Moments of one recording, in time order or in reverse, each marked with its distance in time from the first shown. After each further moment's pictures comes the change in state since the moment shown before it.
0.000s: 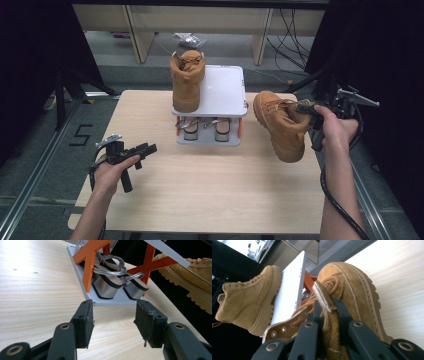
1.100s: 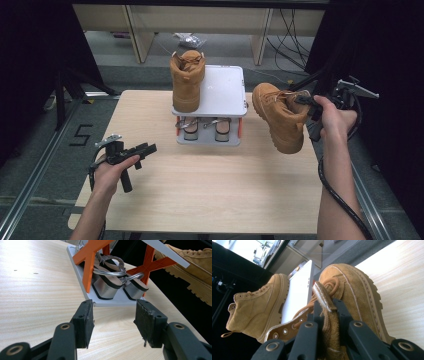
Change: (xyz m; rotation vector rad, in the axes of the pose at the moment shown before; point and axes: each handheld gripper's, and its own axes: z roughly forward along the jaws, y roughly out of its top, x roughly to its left) left arm -0.001 0.000 -0.001 -0.007 -0.001 -0.002; right arm 0.015 0.016 0.006 -0.019 0.015 0.031
